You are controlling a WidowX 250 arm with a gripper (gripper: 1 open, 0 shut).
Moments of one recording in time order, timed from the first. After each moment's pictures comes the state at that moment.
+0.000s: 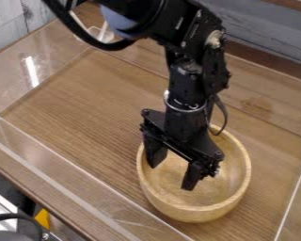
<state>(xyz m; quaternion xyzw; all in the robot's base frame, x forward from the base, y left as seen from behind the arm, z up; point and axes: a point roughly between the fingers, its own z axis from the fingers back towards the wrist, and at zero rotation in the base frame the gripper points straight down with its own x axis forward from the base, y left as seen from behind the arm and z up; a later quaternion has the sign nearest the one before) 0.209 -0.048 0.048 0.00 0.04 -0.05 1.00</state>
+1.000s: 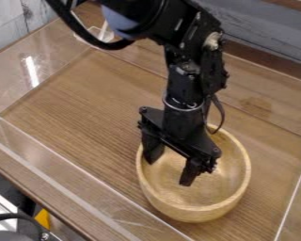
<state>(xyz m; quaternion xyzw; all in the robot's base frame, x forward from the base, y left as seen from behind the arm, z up) 0.215 -0.041 0.048 0.02 0.02 -0.04 1.00</state>
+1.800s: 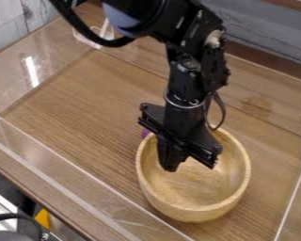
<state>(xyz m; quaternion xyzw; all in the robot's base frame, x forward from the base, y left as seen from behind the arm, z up) 0.217 -0.042 0.048 0.02 0.02 -0.03 1.00</state>
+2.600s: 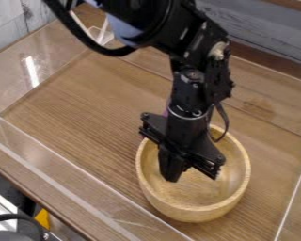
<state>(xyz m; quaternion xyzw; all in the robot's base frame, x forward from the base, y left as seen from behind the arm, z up) 0.208 -0.052 0.043 0.03 0.02 -0.04 1.00</state>
